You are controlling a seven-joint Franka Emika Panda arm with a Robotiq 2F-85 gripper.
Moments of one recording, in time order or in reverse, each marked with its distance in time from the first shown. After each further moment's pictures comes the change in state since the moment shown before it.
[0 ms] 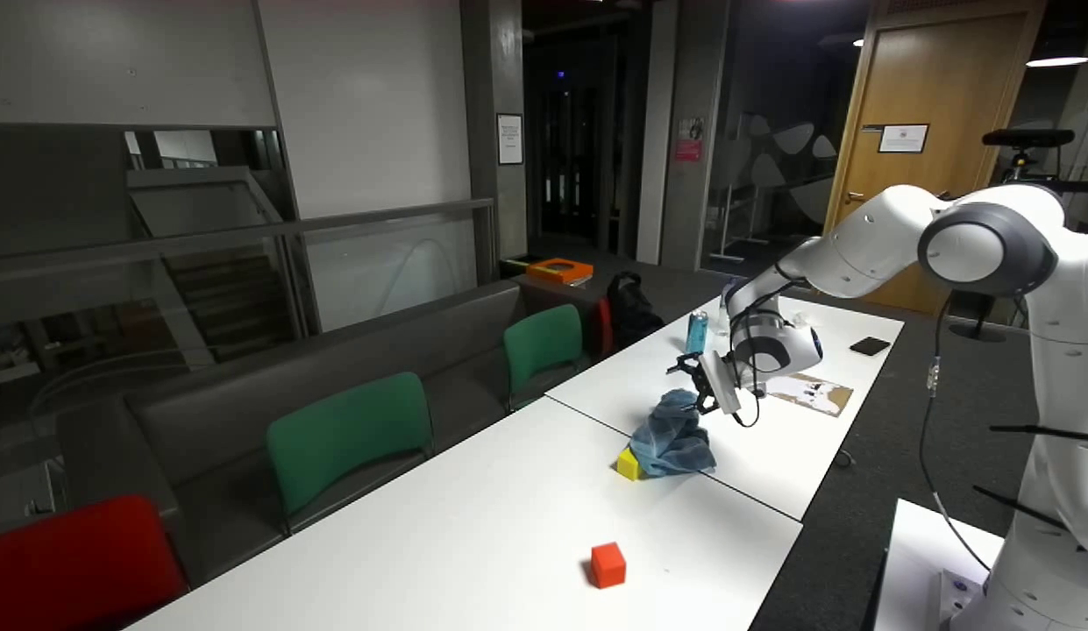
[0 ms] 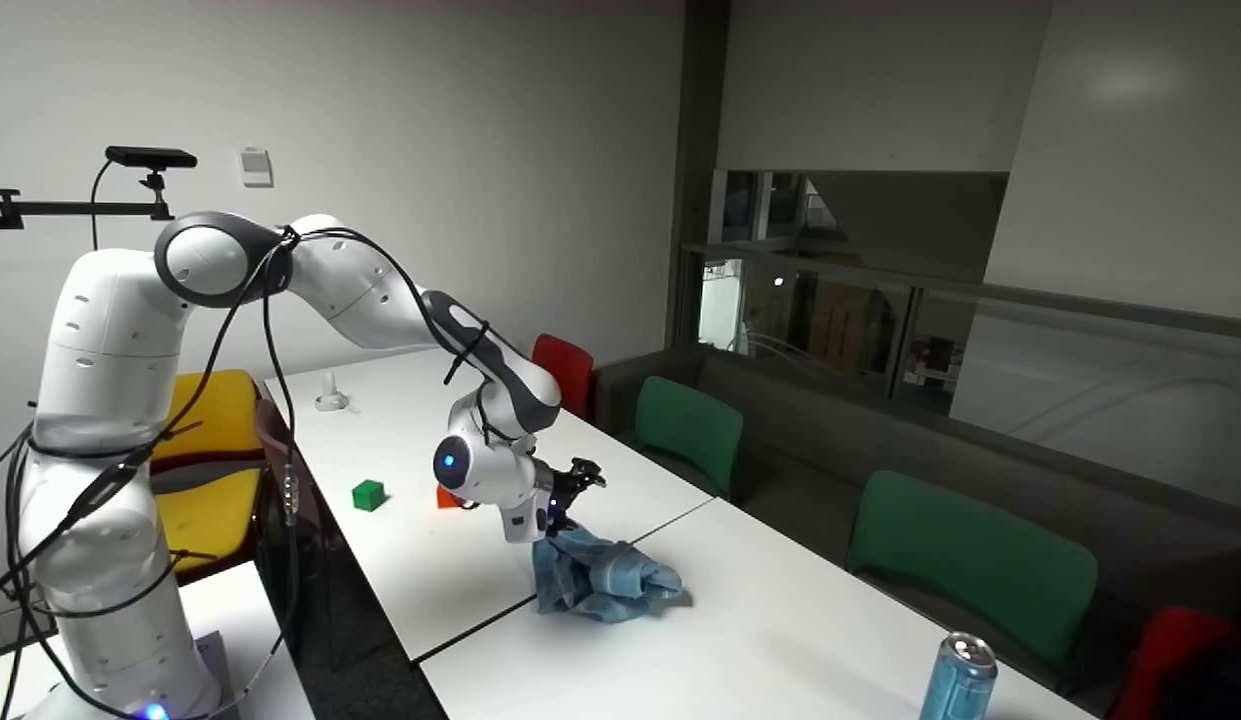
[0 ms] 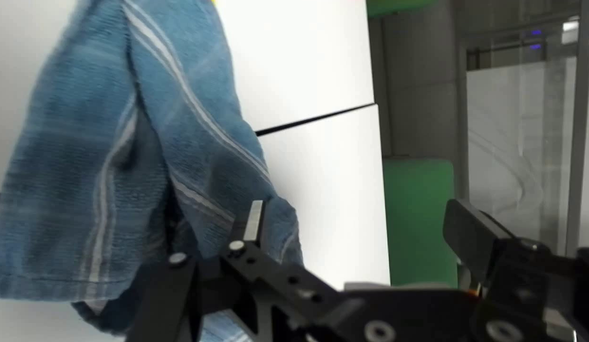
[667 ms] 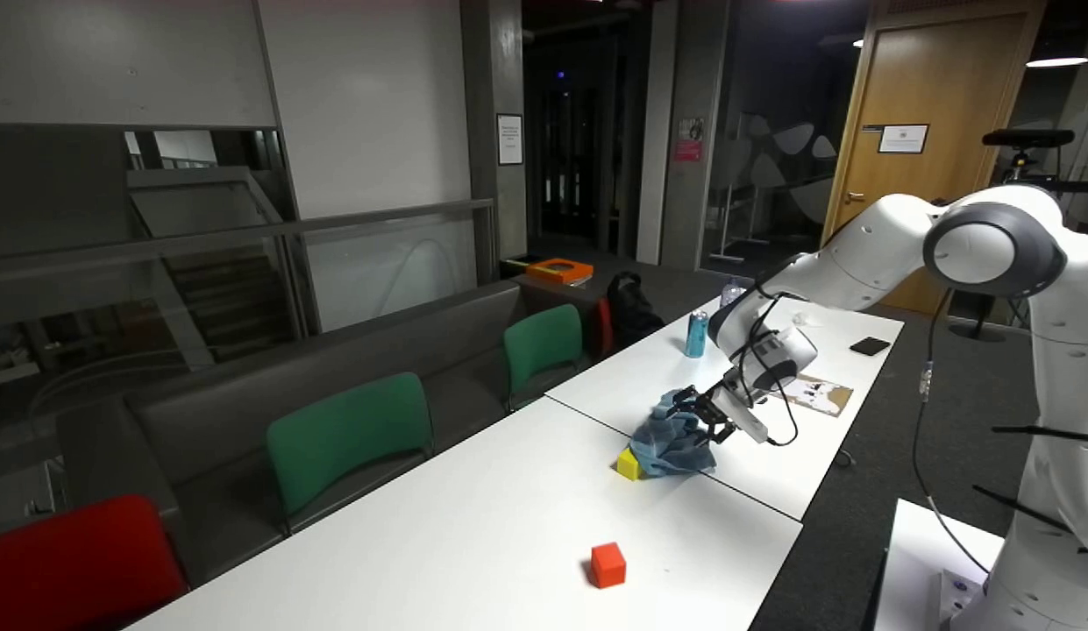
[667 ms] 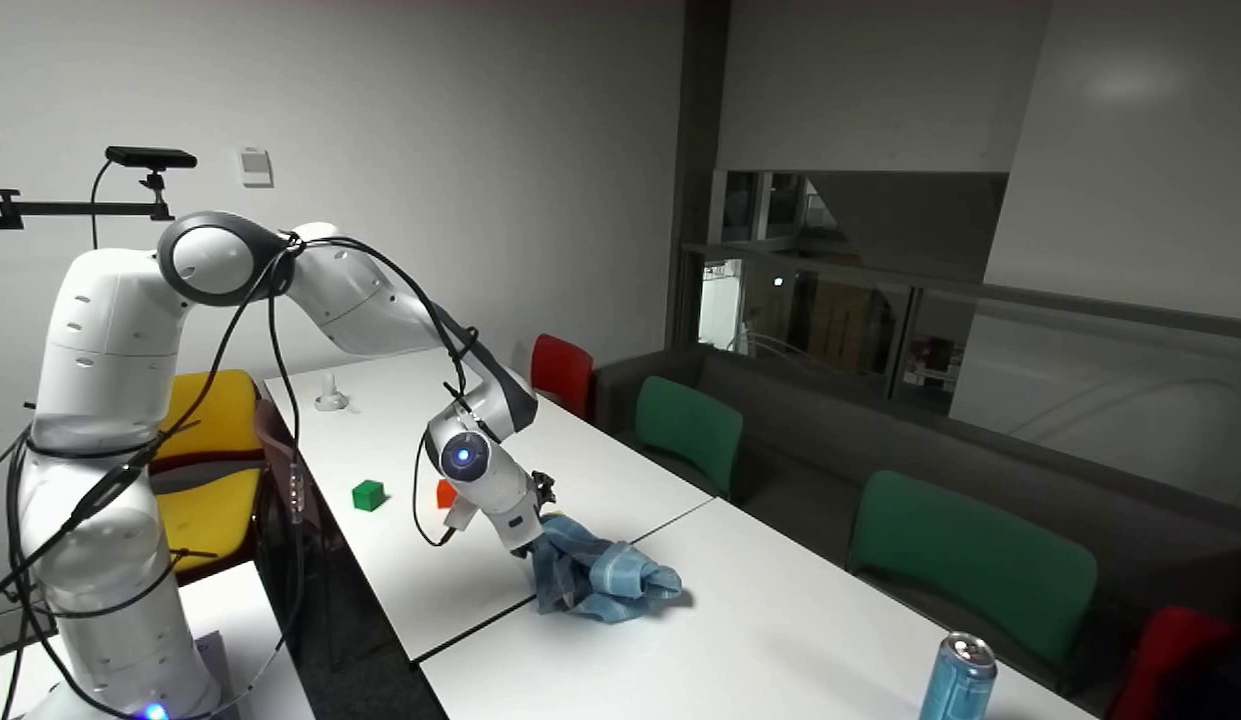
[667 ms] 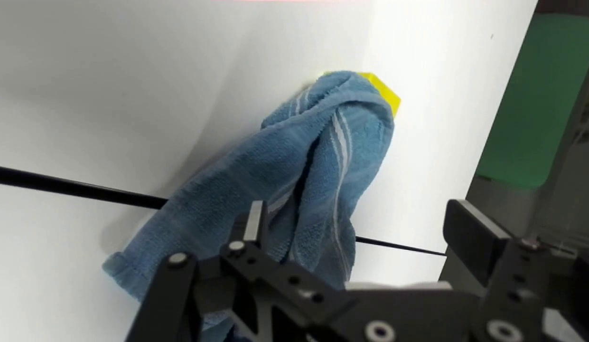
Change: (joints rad) arm 0.026 -0.007 0.041 -0.109 -0.501 -0.032 -0.002
